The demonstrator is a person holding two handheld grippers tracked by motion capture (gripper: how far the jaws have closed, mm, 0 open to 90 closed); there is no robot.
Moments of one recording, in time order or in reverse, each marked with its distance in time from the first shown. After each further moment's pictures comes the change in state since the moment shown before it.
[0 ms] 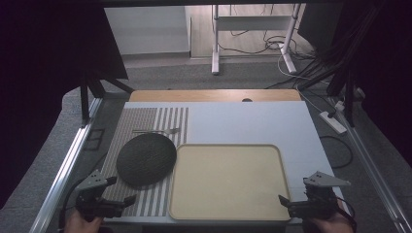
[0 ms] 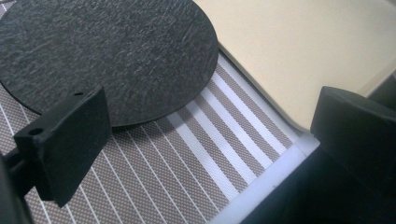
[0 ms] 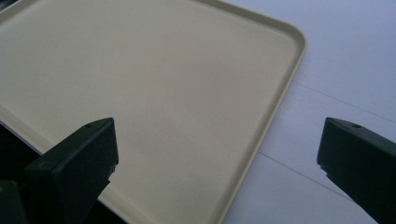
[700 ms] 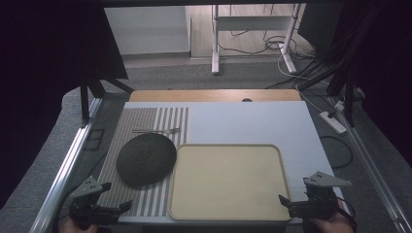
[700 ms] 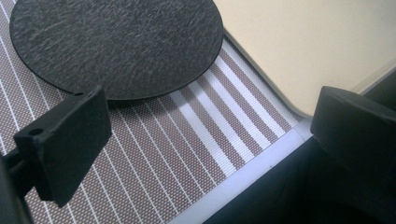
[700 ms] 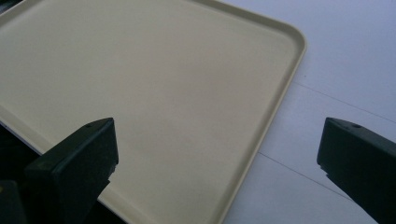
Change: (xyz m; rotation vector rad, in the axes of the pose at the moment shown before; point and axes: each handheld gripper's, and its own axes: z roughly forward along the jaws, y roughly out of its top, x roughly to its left) left arm -0.009 -0.012 -0.015 0.014 0.031 -0.042; right arm 0.000 0.000 -0.001 -0.003 0.002 0.005
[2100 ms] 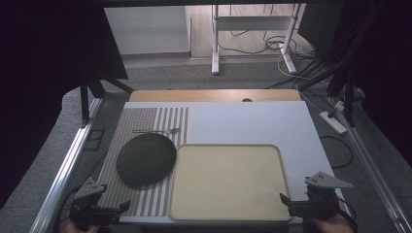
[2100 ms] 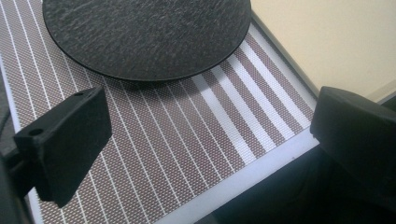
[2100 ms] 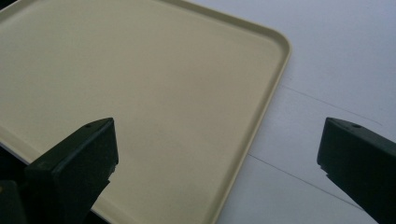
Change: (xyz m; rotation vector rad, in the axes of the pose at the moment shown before) left arm -0.002 -0.002 0.000 0.051 0.102 -0.031; right arm 0.002 -0.001 -0.002 -0.023 -0.046 0.008
